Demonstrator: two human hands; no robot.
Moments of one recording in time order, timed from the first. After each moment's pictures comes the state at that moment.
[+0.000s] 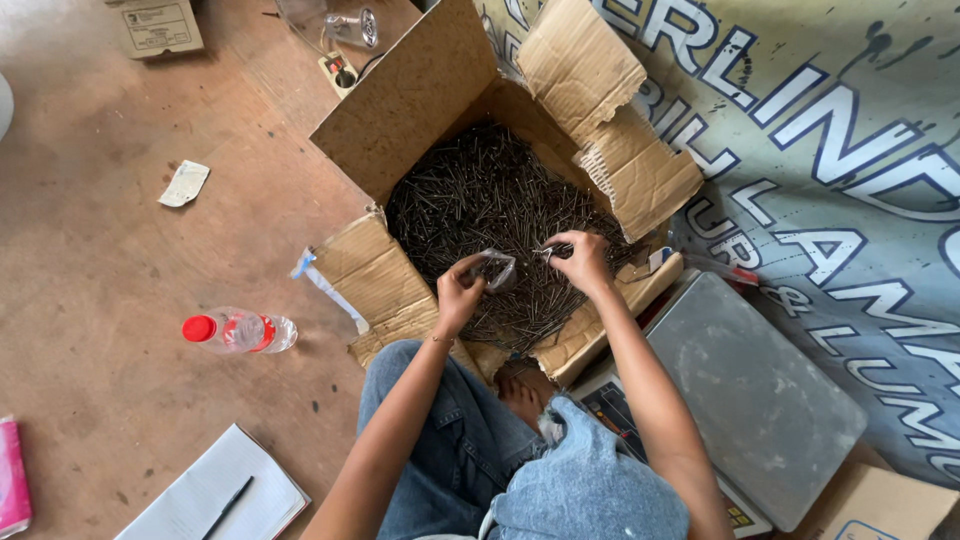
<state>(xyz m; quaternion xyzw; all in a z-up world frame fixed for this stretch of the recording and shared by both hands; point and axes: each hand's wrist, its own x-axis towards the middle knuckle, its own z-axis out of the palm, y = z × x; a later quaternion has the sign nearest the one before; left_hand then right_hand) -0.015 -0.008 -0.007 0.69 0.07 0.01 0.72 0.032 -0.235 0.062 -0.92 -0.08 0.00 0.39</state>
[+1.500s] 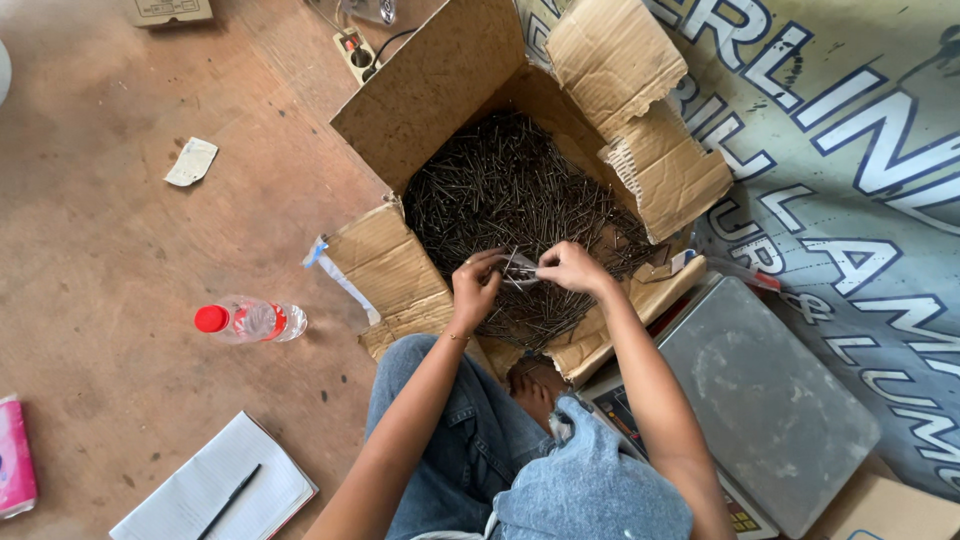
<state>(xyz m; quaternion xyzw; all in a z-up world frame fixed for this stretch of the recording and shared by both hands) -0.011 0.000 0.002 0.76 -0.04 0.11 0.64 0.028 -0.196 0.066 -0.88 -0.05 0.29 0.38</state>
